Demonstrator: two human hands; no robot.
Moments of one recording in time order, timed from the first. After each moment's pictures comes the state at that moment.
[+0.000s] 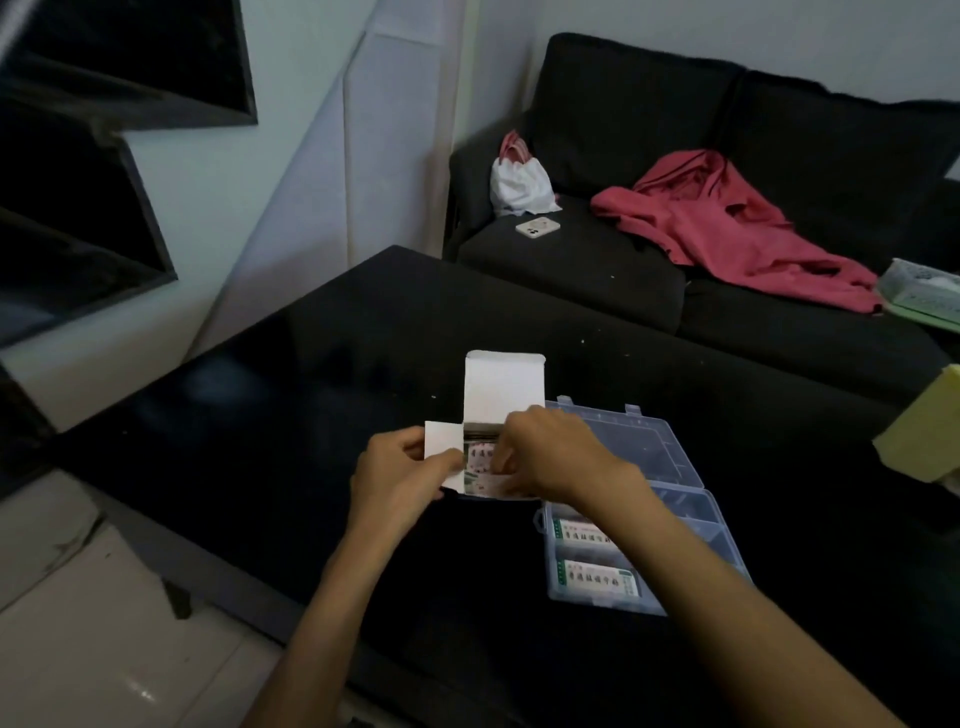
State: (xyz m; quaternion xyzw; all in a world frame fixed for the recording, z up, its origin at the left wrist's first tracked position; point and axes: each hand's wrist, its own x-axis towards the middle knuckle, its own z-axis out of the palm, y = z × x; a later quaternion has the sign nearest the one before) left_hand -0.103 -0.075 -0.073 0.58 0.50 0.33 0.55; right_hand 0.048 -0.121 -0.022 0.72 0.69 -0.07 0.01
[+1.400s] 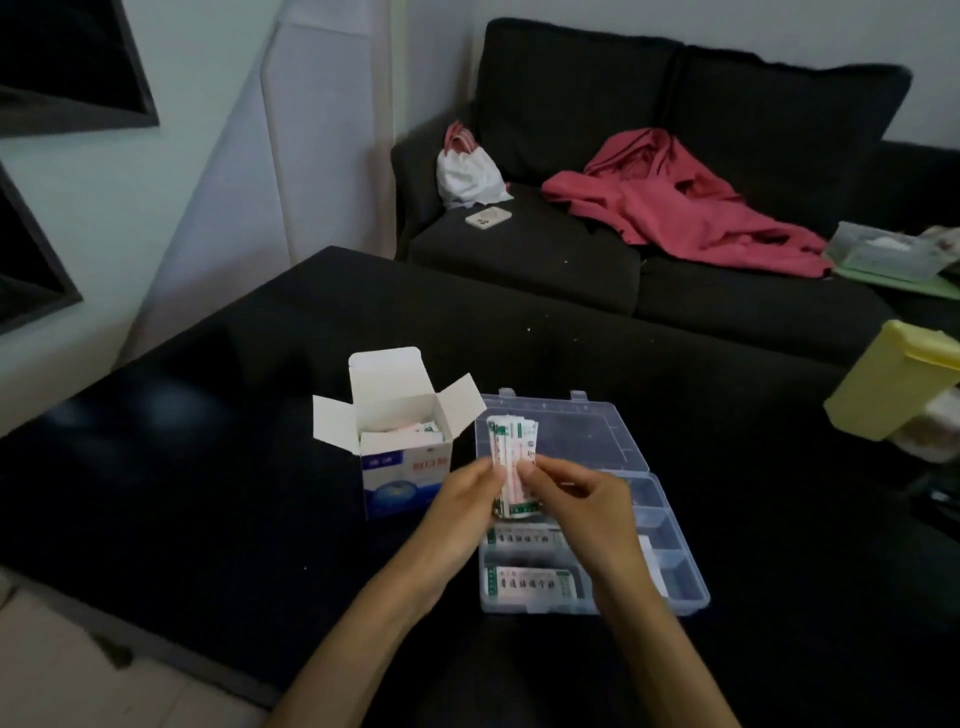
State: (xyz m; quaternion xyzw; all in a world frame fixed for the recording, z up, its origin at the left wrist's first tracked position) left_hand -0.014 -0.135 -0.075 0.61 0.34 0.20 0.69; right_hand 0.087 -0.208 -0.071 0.70 0.25 -0.30 -0.59
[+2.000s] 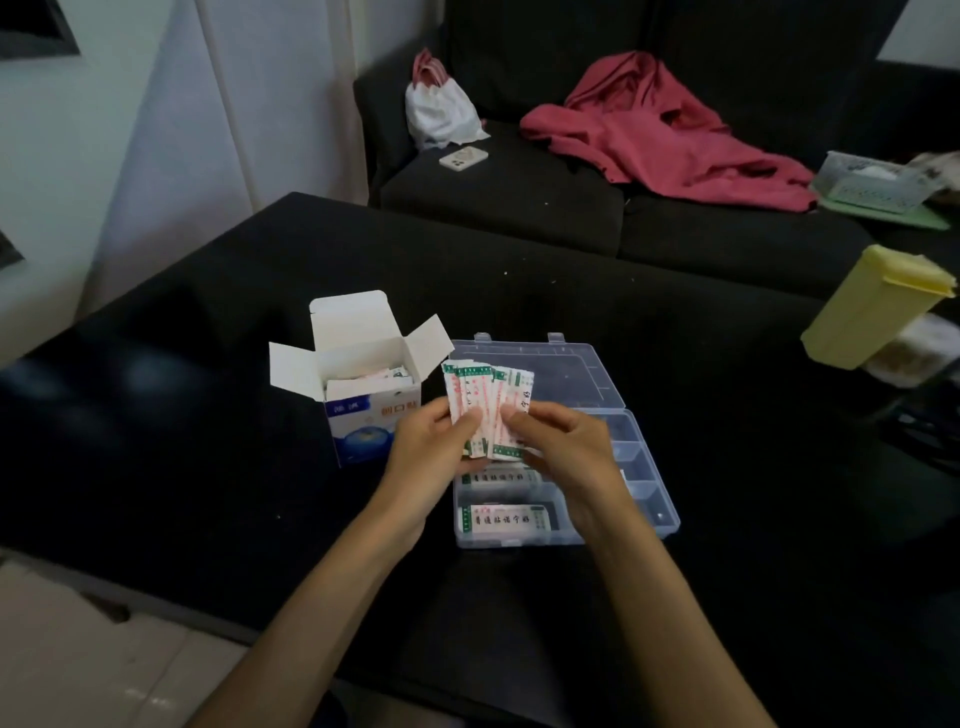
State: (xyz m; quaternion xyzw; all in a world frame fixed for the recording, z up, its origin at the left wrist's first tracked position) left_hand -0.008 -0.140 -0.082 0.57 0.36 0.28 0.68; right_hand 0.102 -0.207 -0.080 0.67 0.18 -0.38 -0.61
